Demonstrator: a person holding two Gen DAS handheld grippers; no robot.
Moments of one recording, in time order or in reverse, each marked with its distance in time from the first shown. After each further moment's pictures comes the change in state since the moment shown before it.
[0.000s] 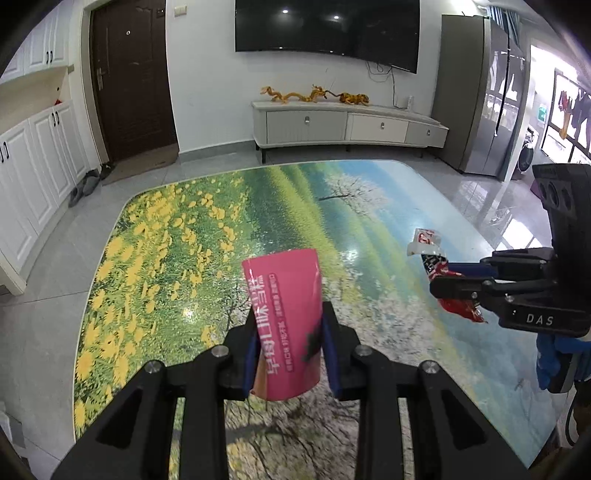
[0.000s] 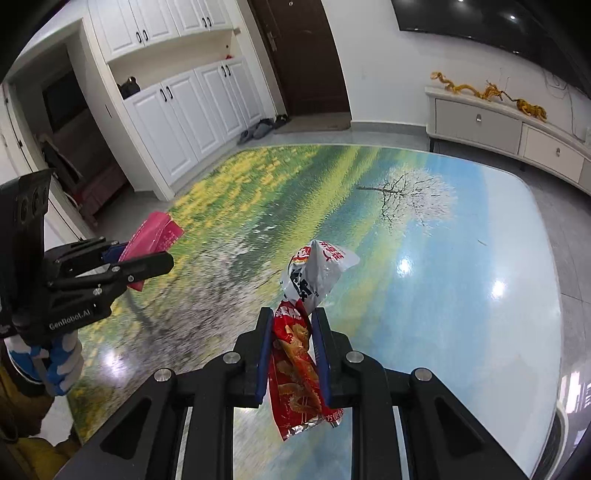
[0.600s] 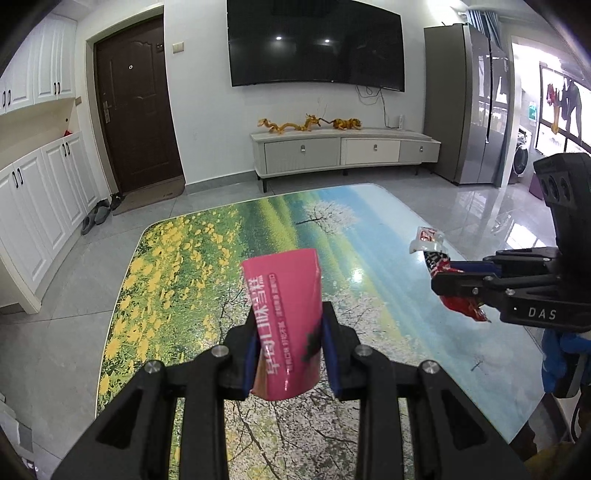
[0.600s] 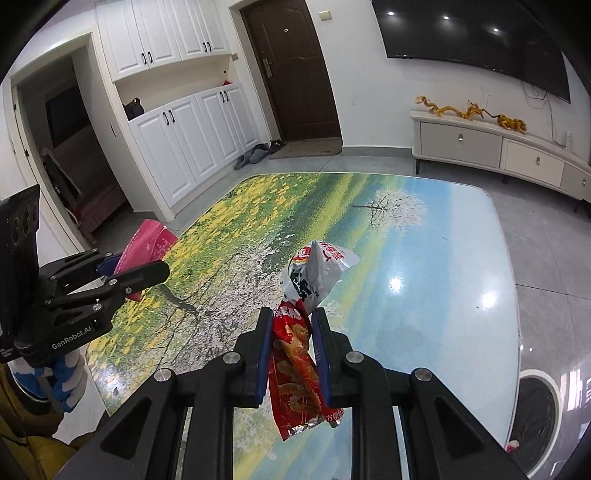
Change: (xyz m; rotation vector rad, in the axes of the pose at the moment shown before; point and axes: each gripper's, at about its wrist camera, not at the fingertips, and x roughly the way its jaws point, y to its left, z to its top) left arm -0.080 -0.042 -0.019 0.050 -0.113 0.036; right arm -0.082 0.033 -0.031 0.014 -0.103 -0.038
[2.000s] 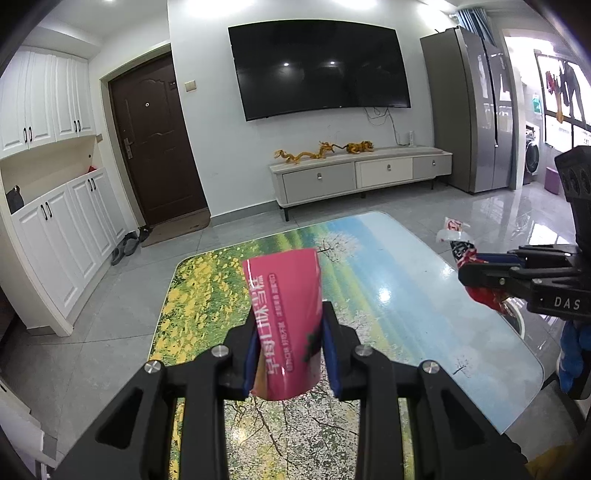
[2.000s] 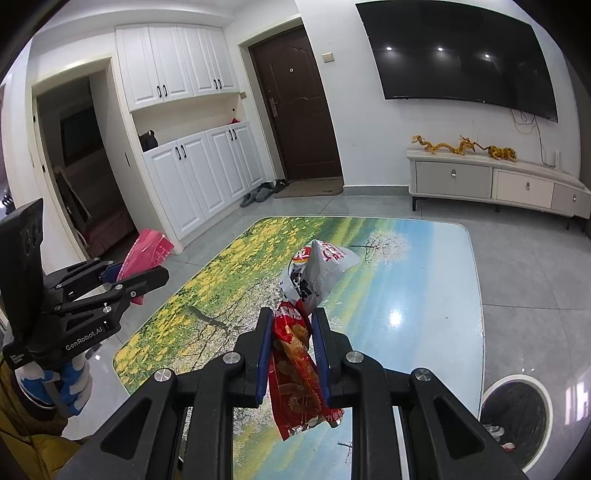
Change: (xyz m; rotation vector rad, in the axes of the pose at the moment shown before) left arm -0.063 -0.035 0.004 0.063 -0.101 0.127; right arm -0.082 0.007 -0.020 -0.016 -0.162 0.019
